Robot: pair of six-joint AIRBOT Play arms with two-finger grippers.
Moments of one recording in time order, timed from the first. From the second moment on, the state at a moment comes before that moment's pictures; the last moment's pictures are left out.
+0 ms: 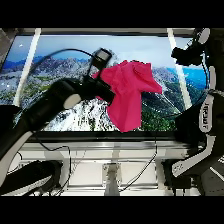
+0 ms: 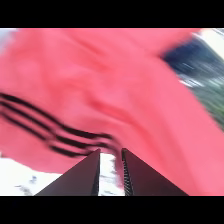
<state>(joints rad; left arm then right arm) -0.70 -1.14 1.26 1.66 -0.79 -1.61 -0.07 -1.78 2.06 -1.59 1.43 1.82</state>
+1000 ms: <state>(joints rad) -0.16 -1.37 1.26 1.10 -0.89 -1.25 -0.04 -1.11 0.68 -0.63 0.97 1.50</state>
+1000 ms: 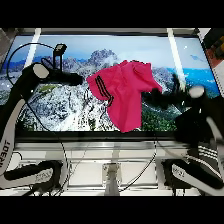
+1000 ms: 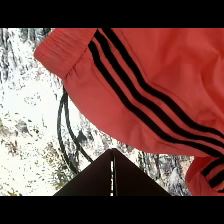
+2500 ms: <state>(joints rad) -0.15 -1.46 1.22 1.06 -0.80 -1.27 0.18 -1.10 0.44 -0.57 0.61 1.84</state>
